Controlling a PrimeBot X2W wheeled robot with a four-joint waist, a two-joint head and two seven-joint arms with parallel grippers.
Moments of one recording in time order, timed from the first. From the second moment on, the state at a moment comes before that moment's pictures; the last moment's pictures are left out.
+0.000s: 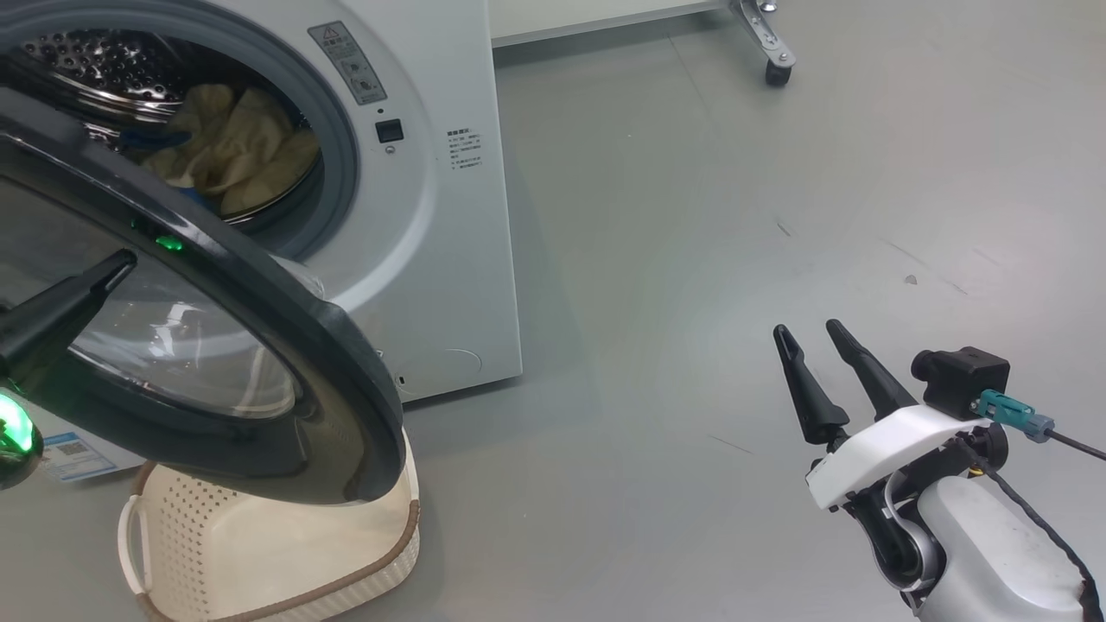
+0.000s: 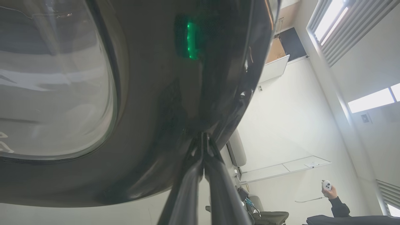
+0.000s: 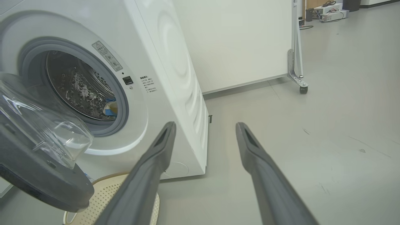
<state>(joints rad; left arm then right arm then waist) -0.43 0.29 0.25 -0.02 -1.49 0.06 1.13 -0.29 -0.29 0.52 0.36 0.75 0.12 -0.25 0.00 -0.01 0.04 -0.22</state>
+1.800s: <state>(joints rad) -0.08 0.22 0.26 -0.17 -0.86 -0.12 0.36 -0.29 -0.27 0.51 0.34 0.73 0.12 -0.25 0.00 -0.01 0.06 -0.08</state>
